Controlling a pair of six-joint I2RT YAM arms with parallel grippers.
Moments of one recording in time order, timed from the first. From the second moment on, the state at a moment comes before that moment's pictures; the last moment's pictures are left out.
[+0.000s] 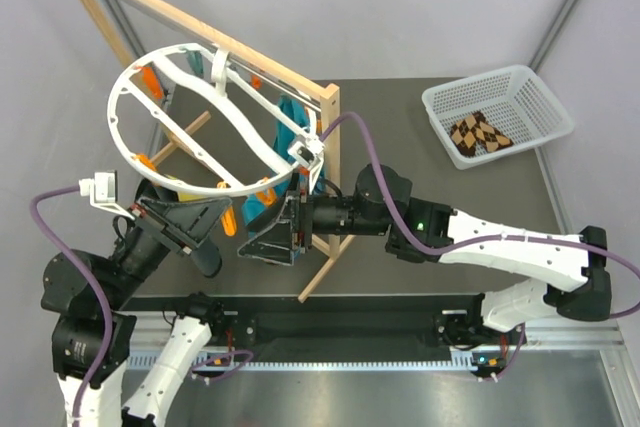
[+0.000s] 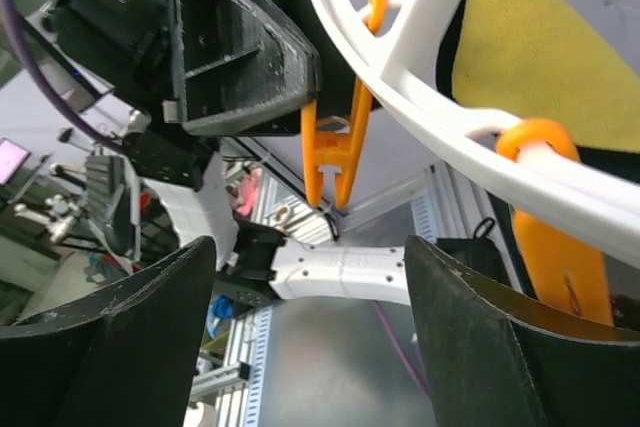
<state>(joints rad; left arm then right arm) -0.24 0.41 1.20 -0.58 0.42 -1.00 1.31 1.35 1.35 0.11 -0.26 0.71</state>
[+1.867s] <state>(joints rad) -0.24 0.38 1.20 -0.72 0.35 -0.82 0.02 1.67 1.47 -0.33 0.32 0.47</state>
